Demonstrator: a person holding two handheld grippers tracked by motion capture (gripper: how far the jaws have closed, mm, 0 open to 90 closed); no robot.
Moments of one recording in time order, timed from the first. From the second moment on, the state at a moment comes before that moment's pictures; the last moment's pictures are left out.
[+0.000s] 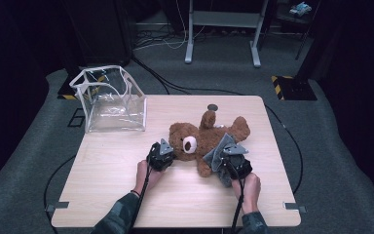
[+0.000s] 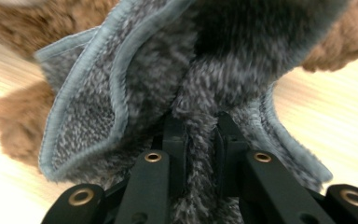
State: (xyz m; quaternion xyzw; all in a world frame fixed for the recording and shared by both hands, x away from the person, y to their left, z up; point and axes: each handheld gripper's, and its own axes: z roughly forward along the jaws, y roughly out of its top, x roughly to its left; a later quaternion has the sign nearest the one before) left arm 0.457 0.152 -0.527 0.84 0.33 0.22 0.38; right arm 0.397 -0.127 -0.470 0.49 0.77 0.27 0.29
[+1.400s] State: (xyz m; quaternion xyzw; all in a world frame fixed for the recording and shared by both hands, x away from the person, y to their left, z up) left arm 0.450 0.131 -0.473 0.81 0.29 0.27 0.43; right arm 0.376 -0.181 -0.452 0.55 0.72 0.34 0.27
